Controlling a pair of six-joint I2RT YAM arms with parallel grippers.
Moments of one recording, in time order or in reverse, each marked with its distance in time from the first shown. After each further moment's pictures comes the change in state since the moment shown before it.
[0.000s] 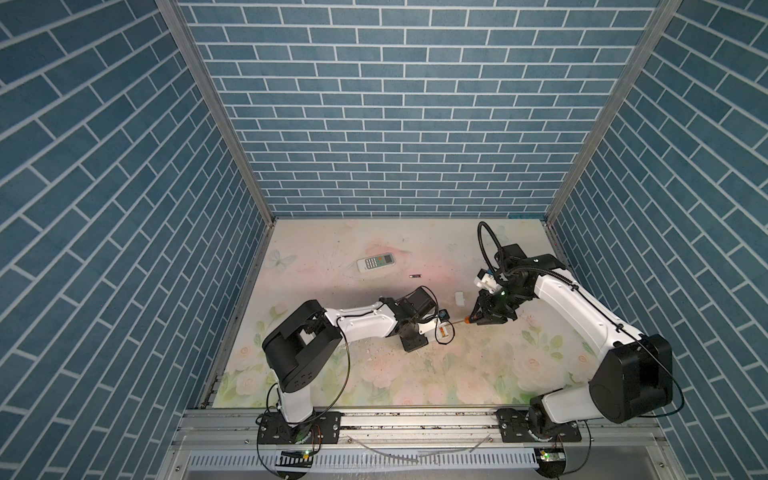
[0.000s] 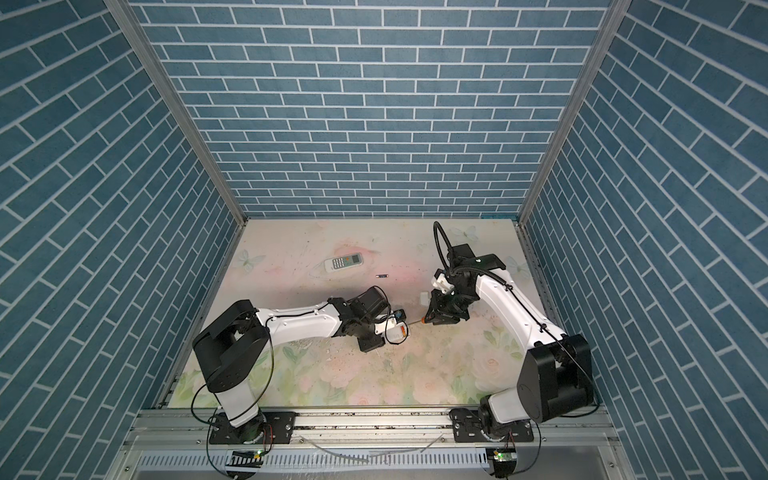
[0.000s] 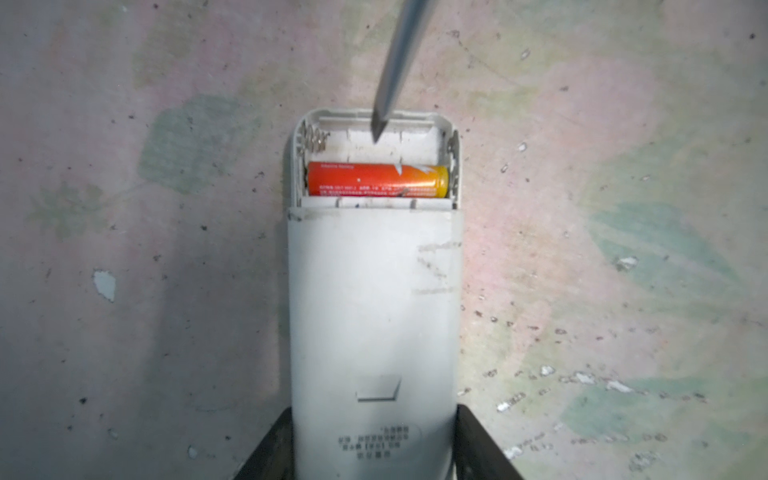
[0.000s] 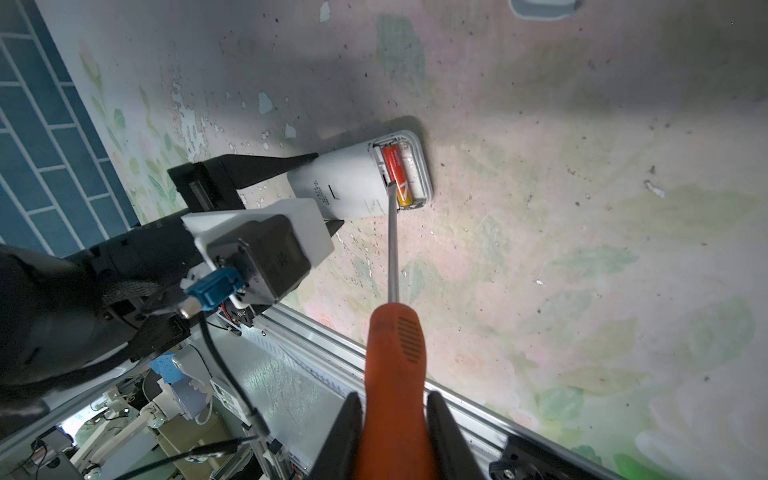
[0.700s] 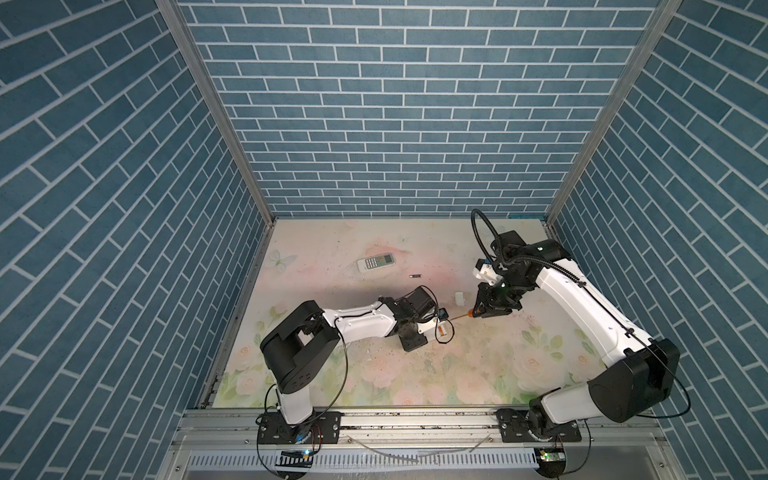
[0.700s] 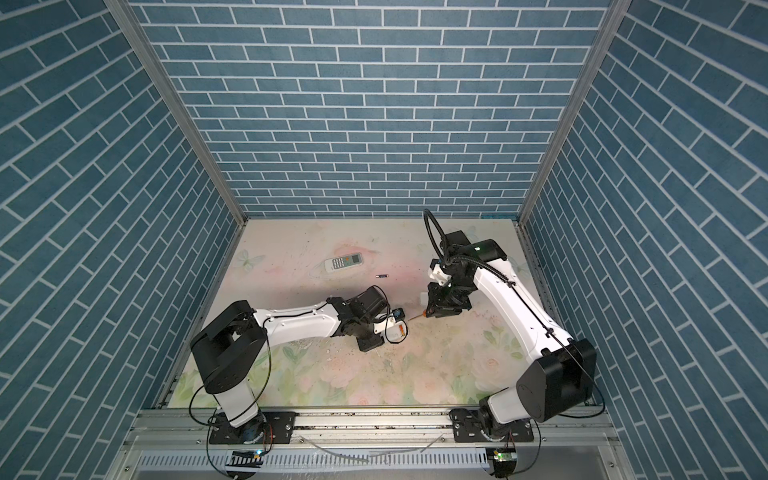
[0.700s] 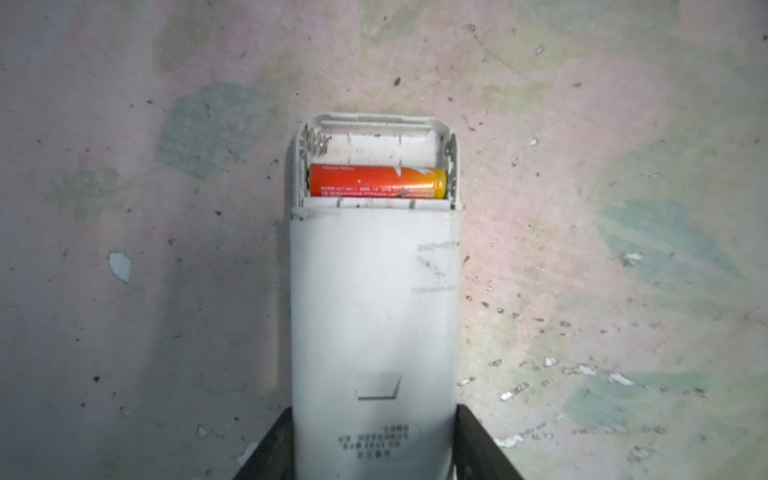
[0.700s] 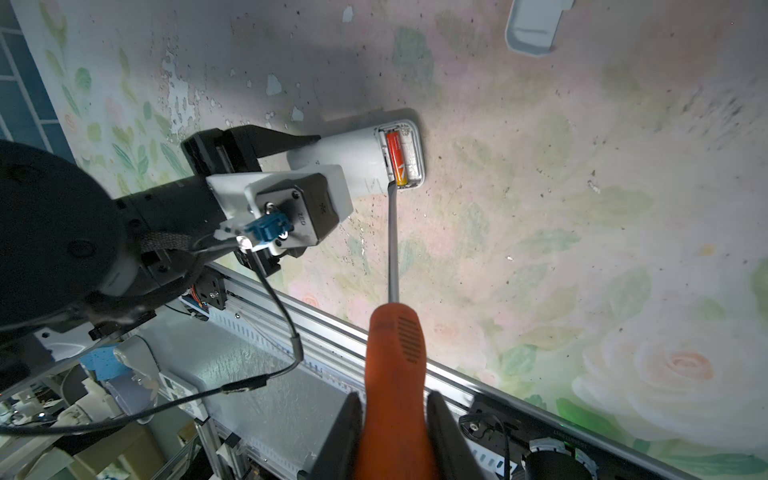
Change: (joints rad) left arm 0.000 -0.010 0.000 -0.017 -0.021 -0.019; right arm 0.060 0.034 0.219 -0.217 0.120 -0.008
